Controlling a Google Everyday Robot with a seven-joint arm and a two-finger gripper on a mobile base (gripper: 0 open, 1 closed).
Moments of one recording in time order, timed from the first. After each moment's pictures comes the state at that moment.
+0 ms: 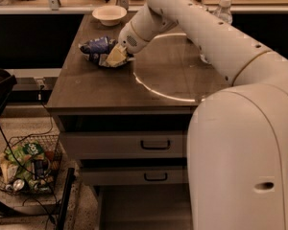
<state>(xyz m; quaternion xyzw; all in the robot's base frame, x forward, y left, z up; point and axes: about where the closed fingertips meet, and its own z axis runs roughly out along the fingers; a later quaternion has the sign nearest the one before) 0.714 0.085 0.845 -0.55 0.75 0.25 0.27</state>
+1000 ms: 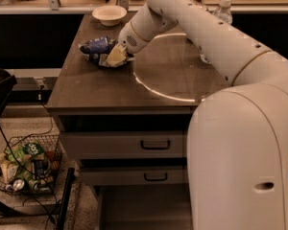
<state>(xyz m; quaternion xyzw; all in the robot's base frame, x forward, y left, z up) 0.714 0.086 0.845 -0.55 0.75 0.25 0.27</state>
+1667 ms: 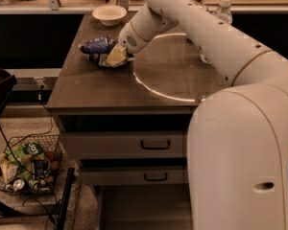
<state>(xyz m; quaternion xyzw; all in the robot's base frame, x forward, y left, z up) 0.714 0.086 0.845 -0.55 0.75 0.25 0.27</state>
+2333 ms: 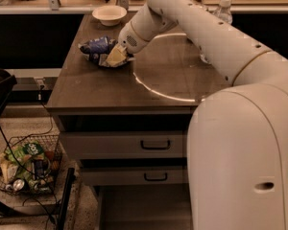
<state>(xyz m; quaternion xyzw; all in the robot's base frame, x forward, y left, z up) 0.714 0.086 0.845 -0.55 0.75 0.25 0.27</state>
